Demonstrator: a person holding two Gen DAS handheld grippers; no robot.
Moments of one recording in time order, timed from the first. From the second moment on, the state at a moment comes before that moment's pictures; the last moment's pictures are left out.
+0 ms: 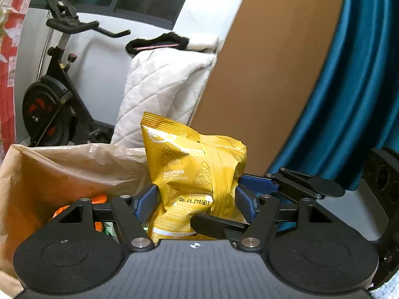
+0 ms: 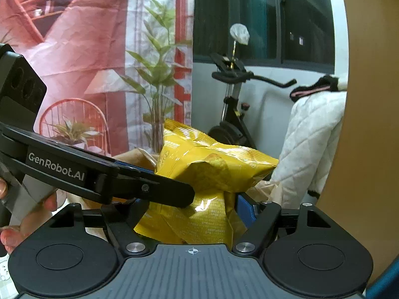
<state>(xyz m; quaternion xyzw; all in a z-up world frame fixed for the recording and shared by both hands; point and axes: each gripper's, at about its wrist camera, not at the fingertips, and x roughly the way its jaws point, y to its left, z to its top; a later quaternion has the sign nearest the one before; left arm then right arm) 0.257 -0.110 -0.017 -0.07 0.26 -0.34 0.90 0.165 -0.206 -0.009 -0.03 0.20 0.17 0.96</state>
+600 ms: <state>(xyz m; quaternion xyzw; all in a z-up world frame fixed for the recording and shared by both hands) 0.228 -0.066 -0.013 -0.06 0.24 -0.26 0.93 0.138 -0.226 -0.029 0.01 0.20 0.12 0.97</state>
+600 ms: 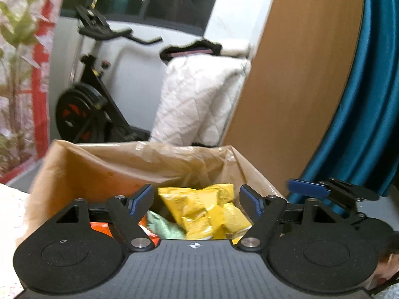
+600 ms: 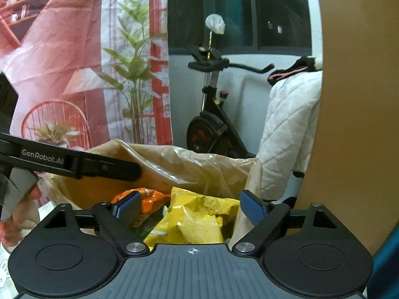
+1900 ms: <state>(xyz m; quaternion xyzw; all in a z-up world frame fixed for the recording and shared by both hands) 0.132 -0.031 -0.135 -0.03 0.38 -0.27 0.89 0.036 -0.171 -0.169 -0.09 0.38 0.19 0.90</state>
